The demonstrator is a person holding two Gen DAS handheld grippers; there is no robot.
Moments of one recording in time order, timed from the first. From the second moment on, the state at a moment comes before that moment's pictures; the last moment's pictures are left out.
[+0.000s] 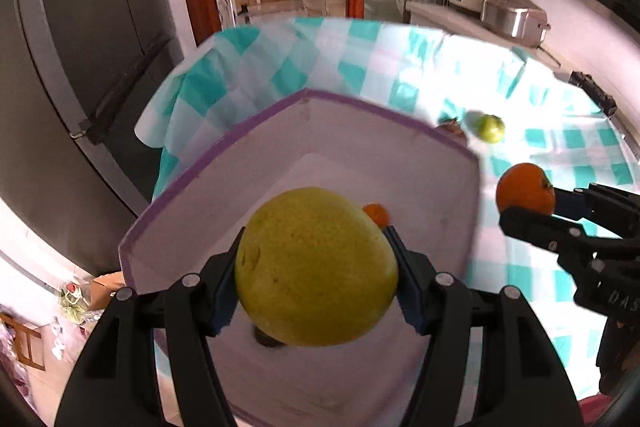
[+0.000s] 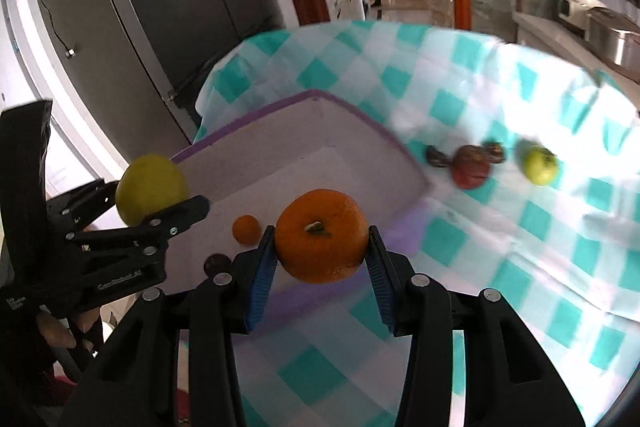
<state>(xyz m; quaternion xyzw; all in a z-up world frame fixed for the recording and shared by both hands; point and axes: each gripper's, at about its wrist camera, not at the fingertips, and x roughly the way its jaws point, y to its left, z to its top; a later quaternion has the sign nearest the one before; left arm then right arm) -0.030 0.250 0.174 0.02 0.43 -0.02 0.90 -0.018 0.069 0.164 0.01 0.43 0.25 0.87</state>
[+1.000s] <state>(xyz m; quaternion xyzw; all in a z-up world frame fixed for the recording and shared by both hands) 0.072 0.323 0.059 0.13 0.63 -0.12 0.76 0.035 0.236 0.032 -0.21 0.64 0.26 0.69</state>
